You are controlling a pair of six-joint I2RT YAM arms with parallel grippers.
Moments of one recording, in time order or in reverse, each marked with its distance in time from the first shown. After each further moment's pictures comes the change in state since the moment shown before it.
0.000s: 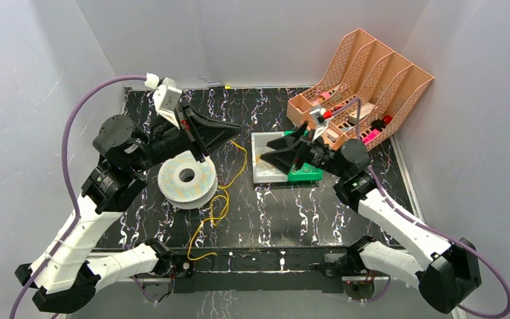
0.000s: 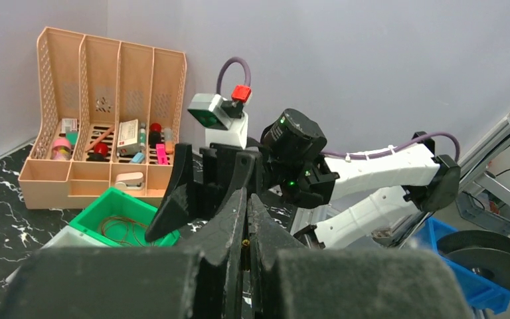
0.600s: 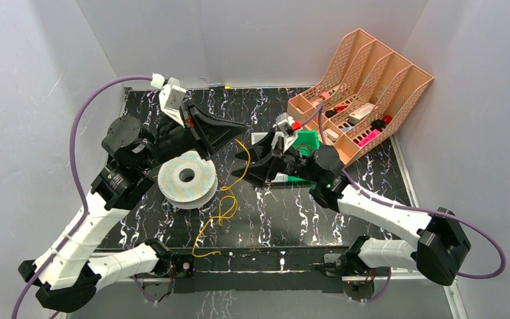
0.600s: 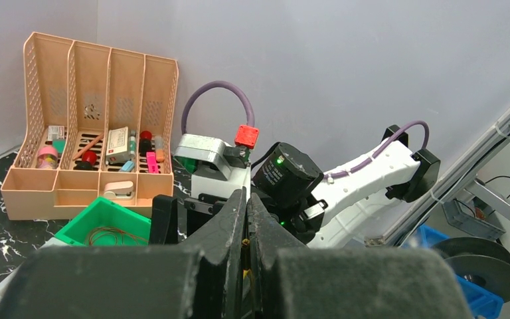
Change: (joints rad) left arm 0.000 0.011 -0.077 0.128 0.013 -0.051; right arm 0.308 0.201 0.064 0.237 0.062 -0.060
